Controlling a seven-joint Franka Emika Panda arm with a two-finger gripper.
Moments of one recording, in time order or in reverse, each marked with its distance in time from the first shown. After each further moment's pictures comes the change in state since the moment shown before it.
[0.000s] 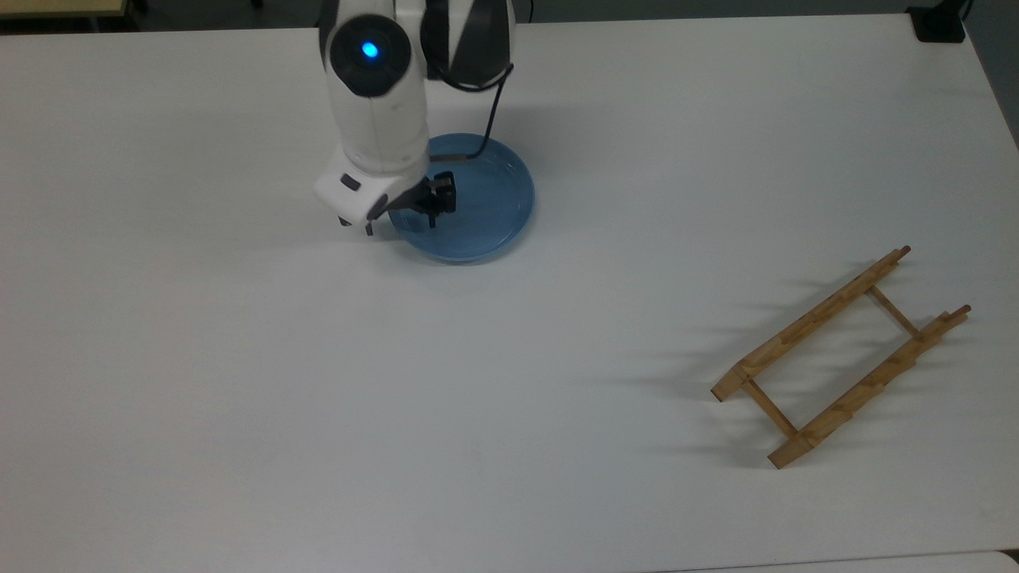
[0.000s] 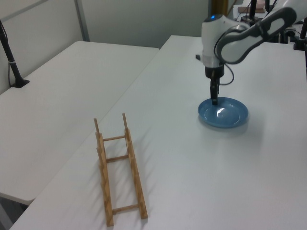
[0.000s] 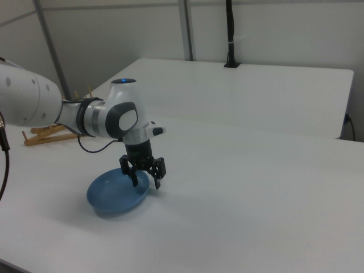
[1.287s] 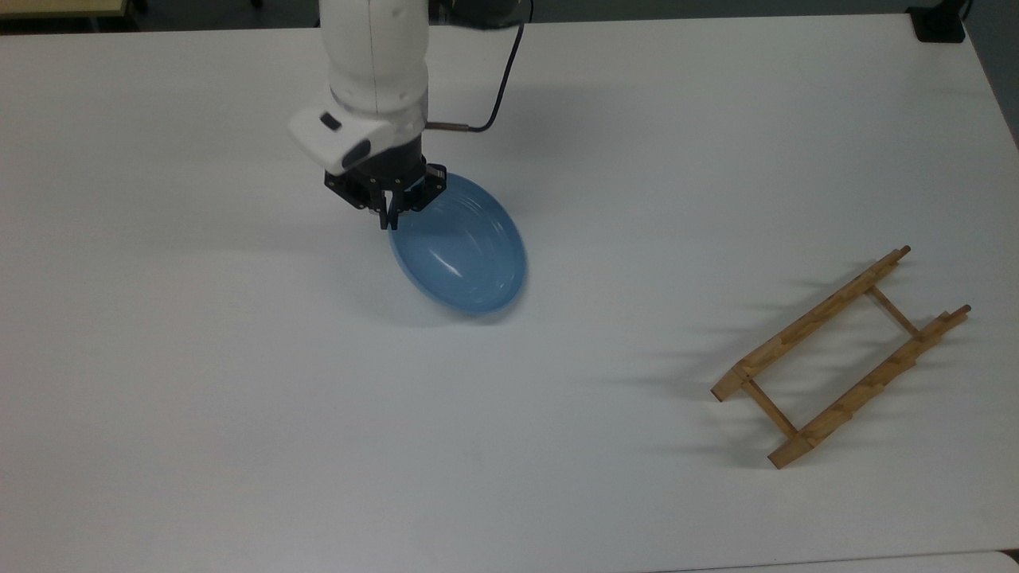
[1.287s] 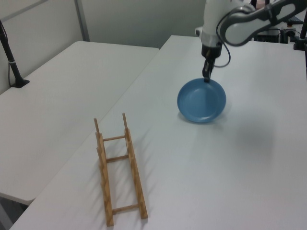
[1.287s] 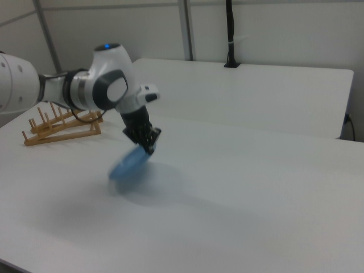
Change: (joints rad) arm 0.004 -0.126 0.000 0.059 -0.012 0.020 0.156
